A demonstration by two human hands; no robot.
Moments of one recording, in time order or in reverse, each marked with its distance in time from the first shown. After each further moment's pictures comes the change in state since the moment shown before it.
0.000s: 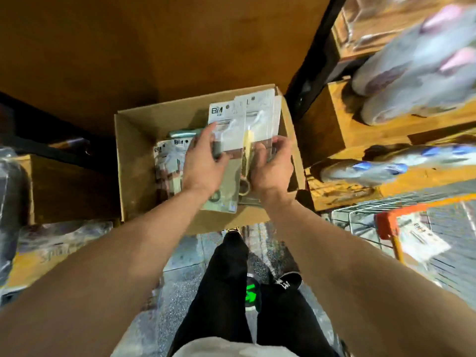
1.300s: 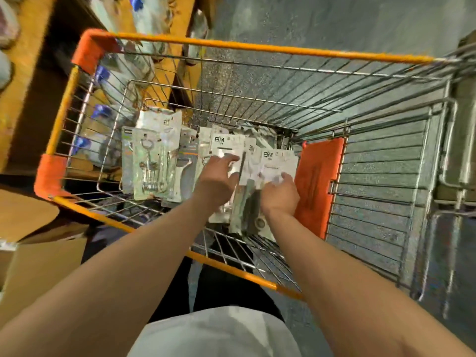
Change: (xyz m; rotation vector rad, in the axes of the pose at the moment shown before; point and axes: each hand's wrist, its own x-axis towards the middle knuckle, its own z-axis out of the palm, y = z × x) left_hand -0.385 0.173 0.438 0.595 -1.029 0.806; right_hand -0.211 0.377 -0.459 0.170 0.730 0.949
